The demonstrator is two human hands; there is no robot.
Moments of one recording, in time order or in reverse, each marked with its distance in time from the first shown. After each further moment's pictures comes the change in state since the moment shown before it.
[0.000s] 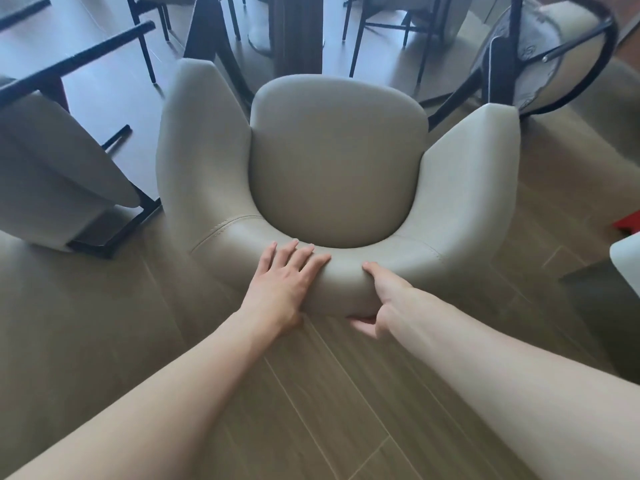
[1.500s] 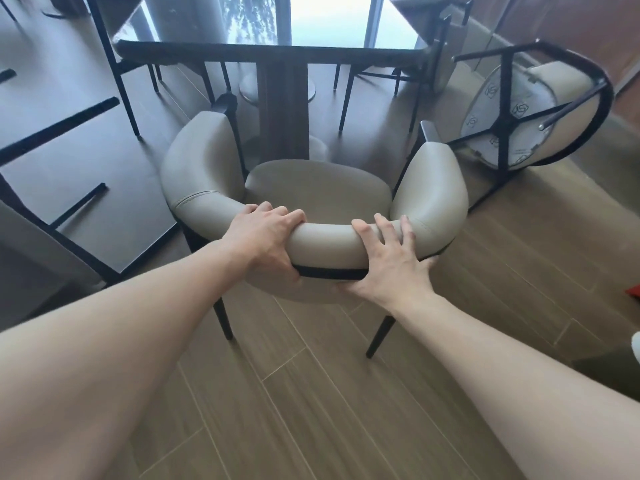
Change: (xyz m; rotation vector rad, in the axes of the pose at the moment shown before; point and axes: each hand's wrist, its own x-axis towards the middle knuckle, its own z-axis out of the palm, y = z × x) left_hand 0.295 -0.084 -0.159 -0.043 0.099 0.011; right_hand 0.066 -0.280 0.062 -1.514 0.329 -1.309
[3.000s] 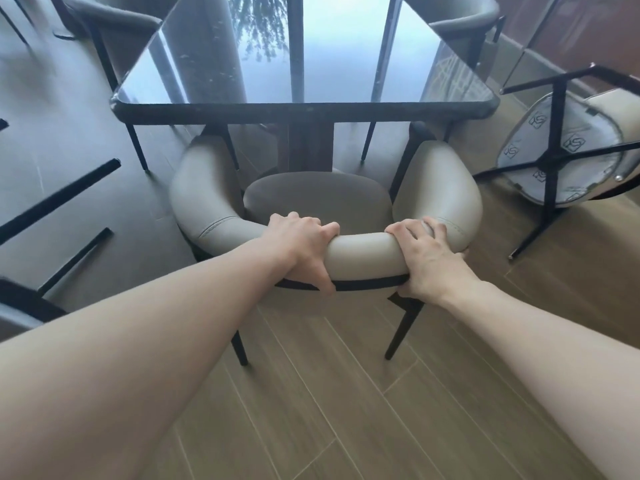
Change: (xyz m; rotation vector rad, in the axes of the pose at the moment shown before) left_hand 0.214 -0.127 -0.069 0.109 -0.124 0.018; right_hand 0.273 -0.032 -0.049 -0.106 -0.089 -0.064
